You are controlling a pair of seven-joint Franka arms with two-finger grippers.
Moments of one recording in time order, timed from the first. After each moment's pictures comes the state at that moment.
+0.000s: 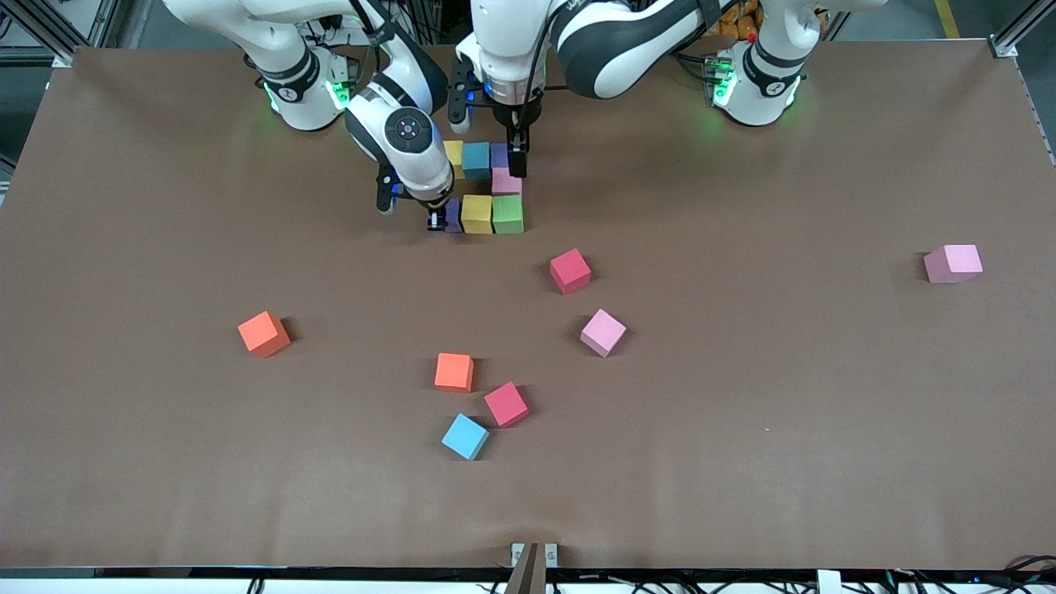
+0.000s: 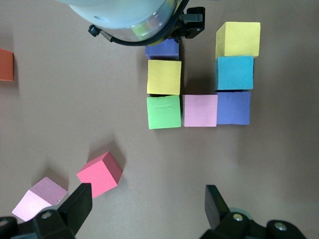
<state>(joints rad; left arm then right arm) -0.21 0.40 -0.97 -1.70 0.34 1.91 0.33 0.39 0.25 0.38 -2.39 -0.04 2.49 2.39</state>
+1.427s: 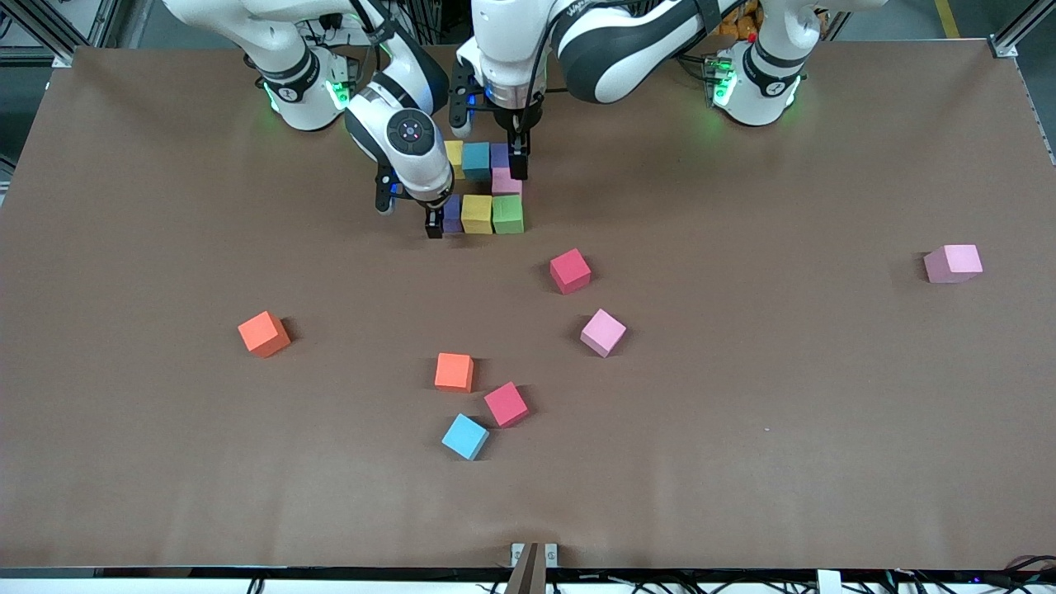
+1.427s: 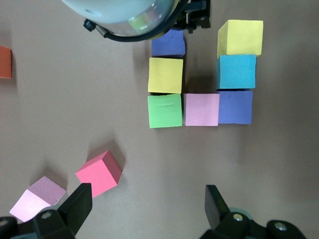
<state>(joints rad) -0.21 0.41 -0.96 -1.70 0.34 1.91 0.33 0.38 0.23 0.38 -2.35 -0.04 2.38 2.36</state>
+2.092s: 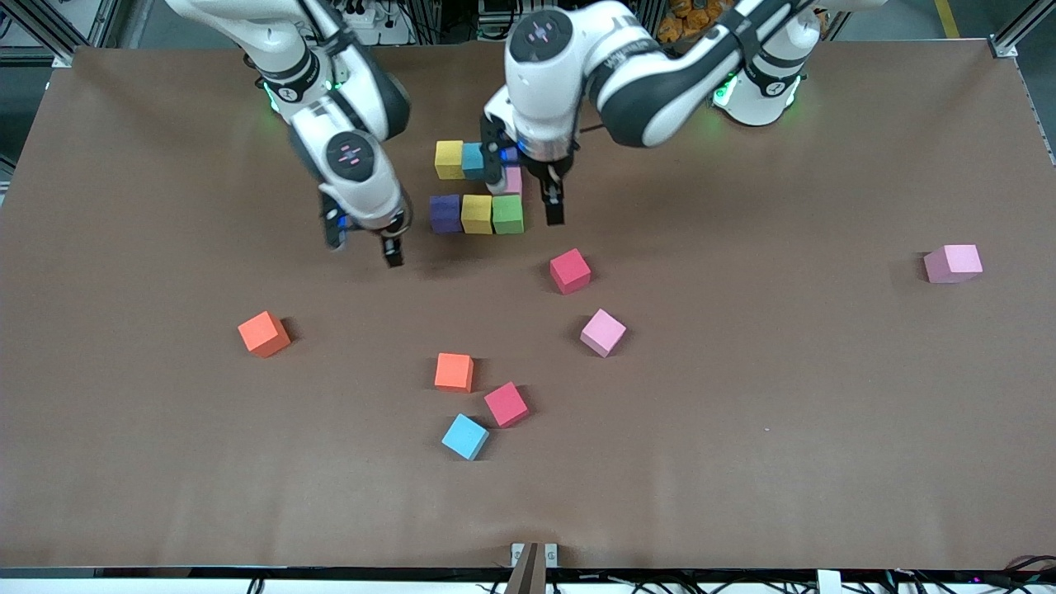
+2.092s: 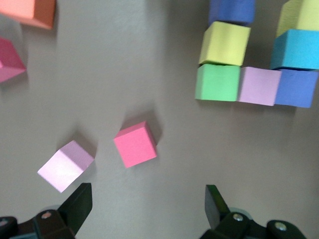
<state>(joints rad) -0.19 0.41 -0.79 -1.67 0.31 1.91 0.39 0.12 0.17 0.38 -2.30 -0.13 2.31 1.88</state>
